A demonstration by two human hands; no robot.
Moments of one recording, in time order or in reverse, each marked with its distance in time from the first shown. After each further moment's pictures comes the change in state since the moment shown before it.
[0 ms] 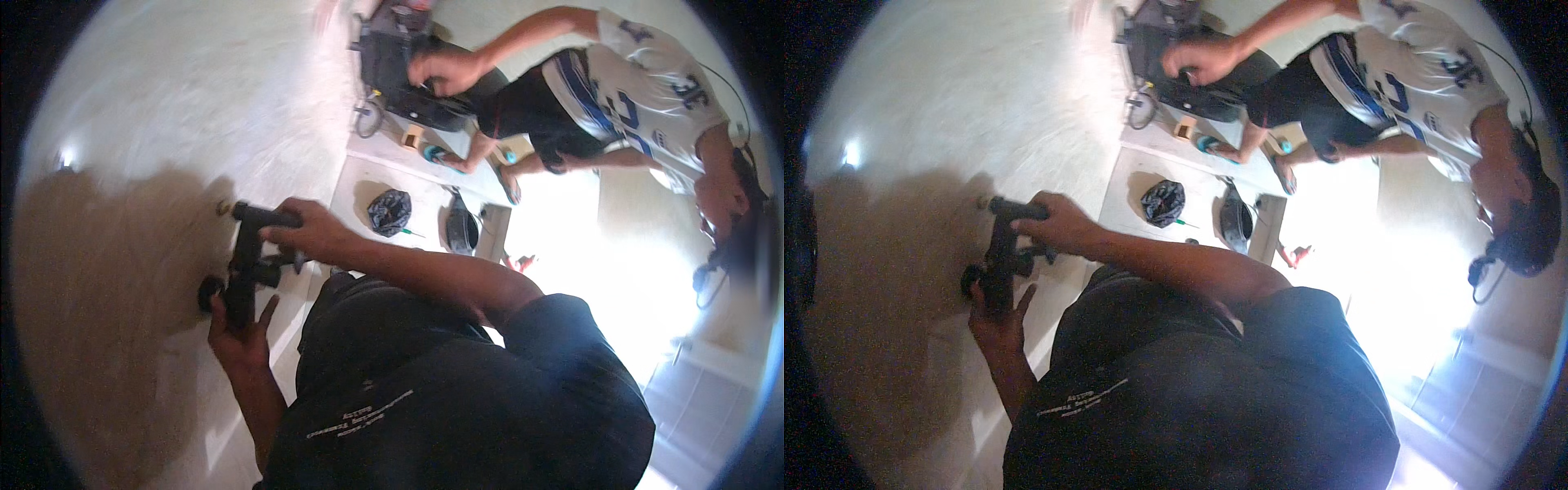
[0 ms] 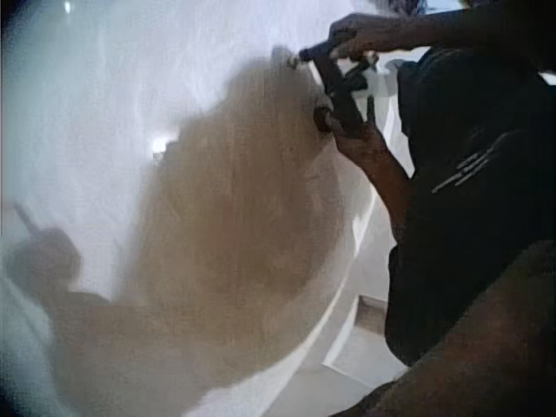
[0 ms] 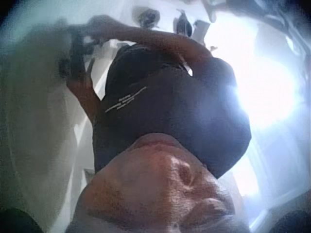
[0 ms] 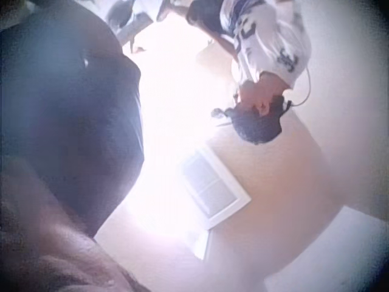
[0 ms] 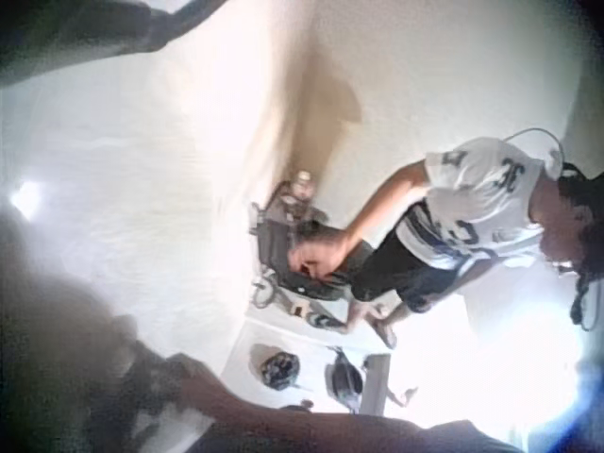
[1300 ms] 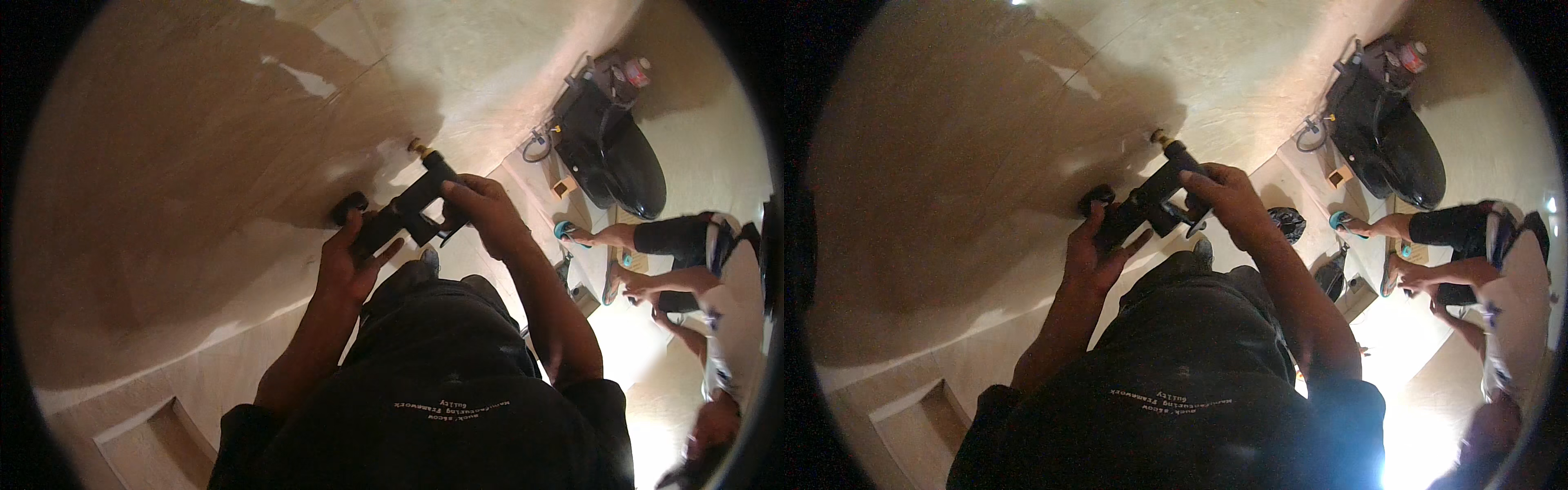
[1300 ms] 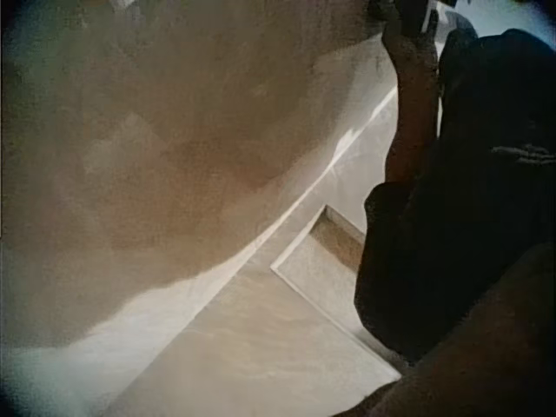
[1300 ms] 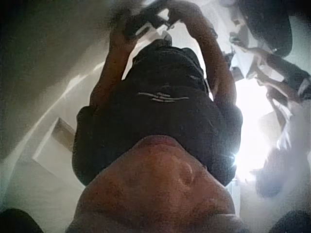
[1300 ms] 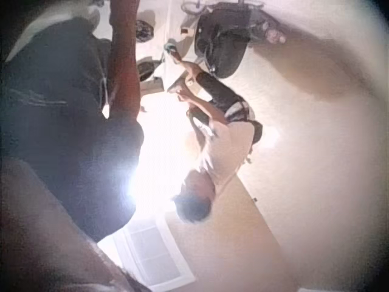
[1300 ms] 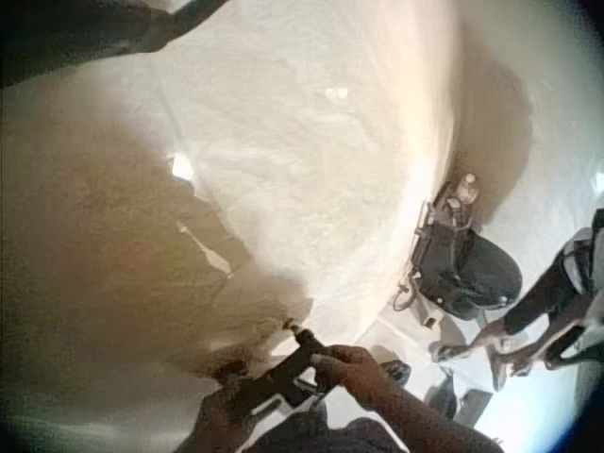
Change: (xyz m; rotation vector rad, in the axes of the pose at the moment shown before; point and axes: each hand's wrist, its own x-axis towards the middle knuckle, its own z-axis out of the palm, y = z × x) left_hand 0.030 -0.023 0.044 -0.216 -0.006 0.049; right_hand 0.031 -0.023 -0.054 0.142 -0.196 0.051
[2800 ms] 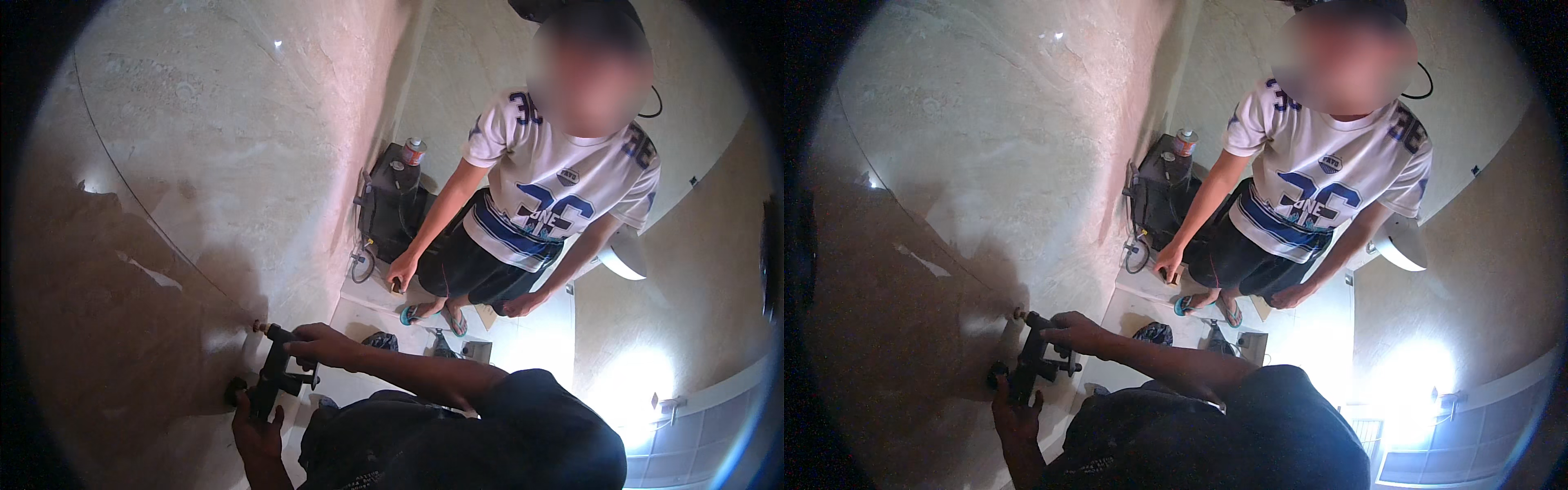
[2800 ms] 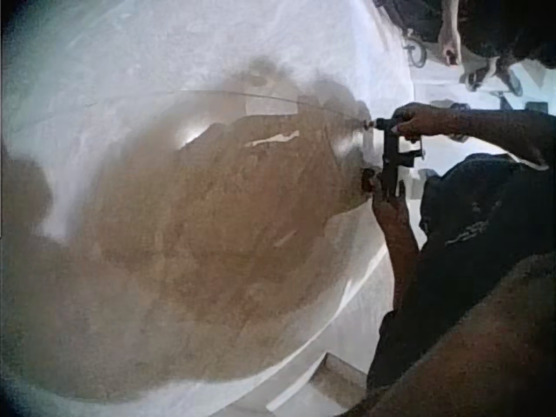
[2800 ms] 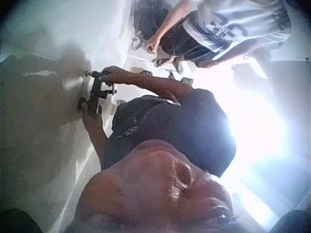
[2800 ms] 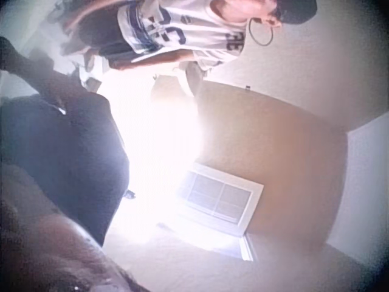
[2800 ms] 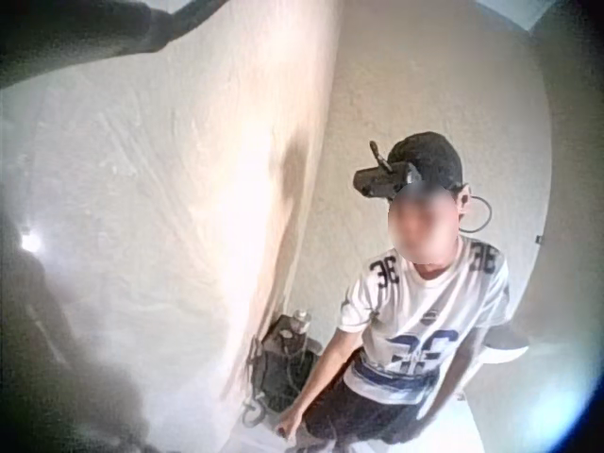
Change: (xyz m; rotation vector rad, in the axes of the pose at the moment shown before) left_hand -0.020 0.004 -0.035 0.099 -0.089 -0.040; right_hand -0.011 0.004 0.015 -0.241 -0.055 -0.033
